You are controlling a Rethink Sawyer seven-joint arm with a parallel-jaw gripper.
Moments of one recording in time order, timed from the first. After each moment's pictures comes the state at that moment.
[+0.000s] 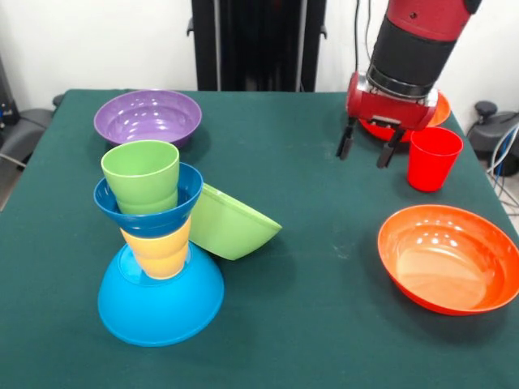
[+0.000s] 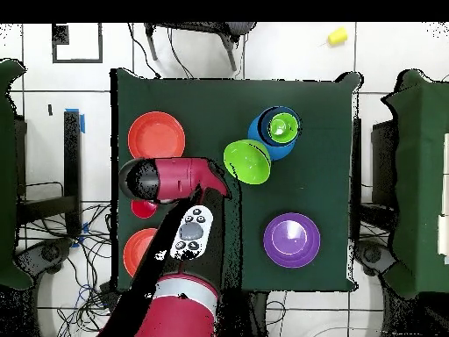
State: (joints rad) arm 0.14 -0.50 -0.21 1.50 0.02 0.58 1.91
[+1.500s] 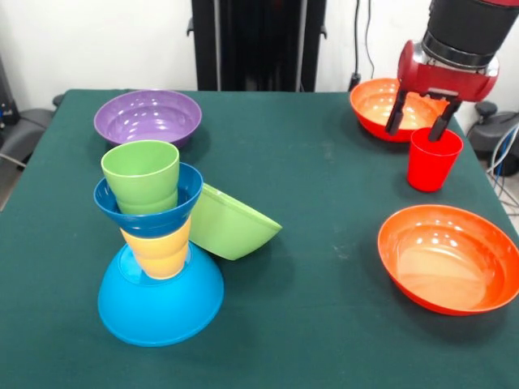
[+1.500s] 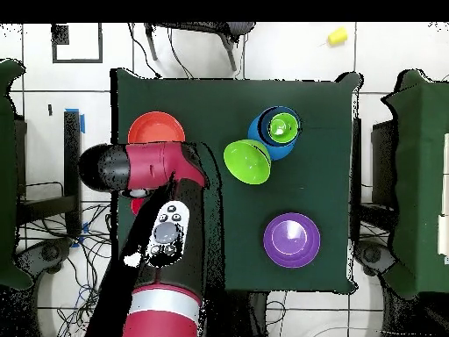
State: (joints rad) arm 0.17 -0.56 -0.16 1.42 0.03 0.78 1.91
